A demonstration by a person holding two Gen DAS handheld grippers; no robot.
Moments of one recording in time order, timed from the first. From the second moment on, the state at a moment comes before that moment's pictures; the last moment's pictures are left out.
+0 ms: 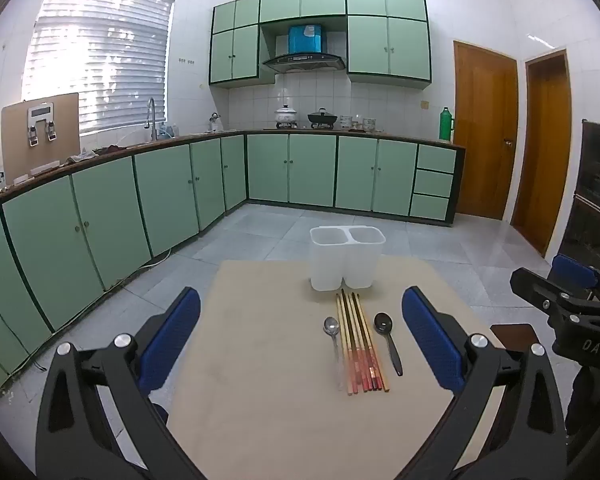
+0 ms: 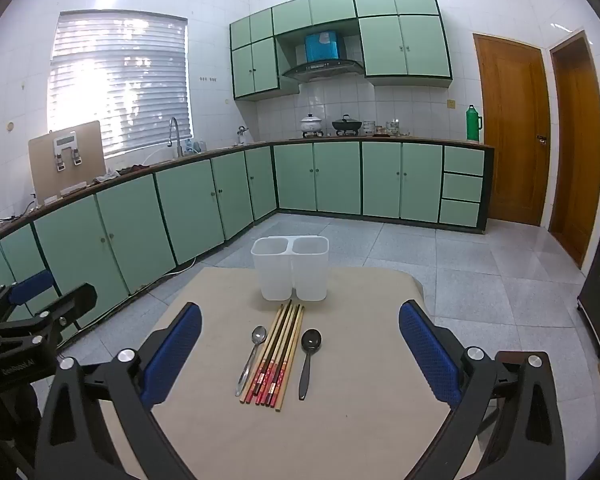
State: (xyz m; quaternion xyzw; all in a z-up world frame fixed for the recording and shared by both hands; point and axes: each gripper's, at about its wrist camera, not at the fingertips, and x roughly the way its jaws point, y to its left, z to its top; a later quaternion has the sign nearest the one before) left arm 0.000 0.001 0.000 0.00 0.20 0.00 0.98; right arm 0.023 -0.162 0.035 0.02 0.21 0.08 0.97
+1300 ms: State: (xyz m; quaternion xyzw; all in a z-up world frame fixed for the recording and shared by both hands) left arm -0.001 -0.002 0.003 0.01 0.20 0.00 0.98; right arm 0.024 -0.161 0.034 0.03 0.21 0.08 0.97
